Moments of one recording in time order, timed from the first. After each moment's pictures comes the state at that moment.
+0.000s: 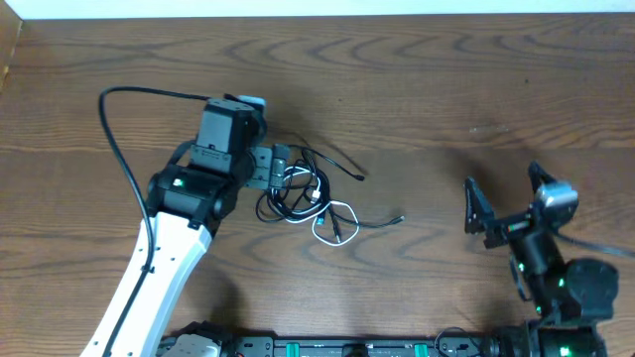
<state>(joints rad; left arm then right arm) -0.30 1.25 1.14 -0.82 -0.11 -0.10 0.00 0.35 0.35 -0.02 -0.28 0.10</state>
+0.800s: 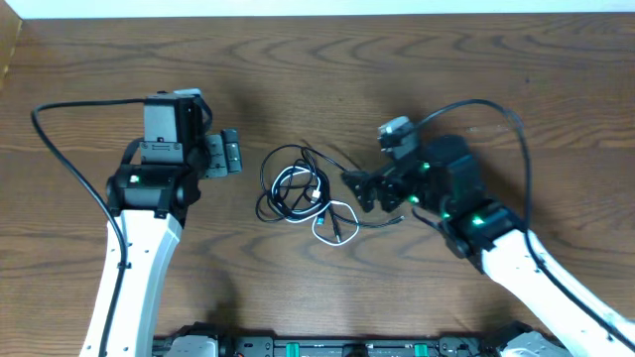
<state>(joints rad) -0.06 1.25 1.14 -0.82 -0.11 -0.15 0.52 1.29 0.75 -0.03 -0.32 0.17</state>
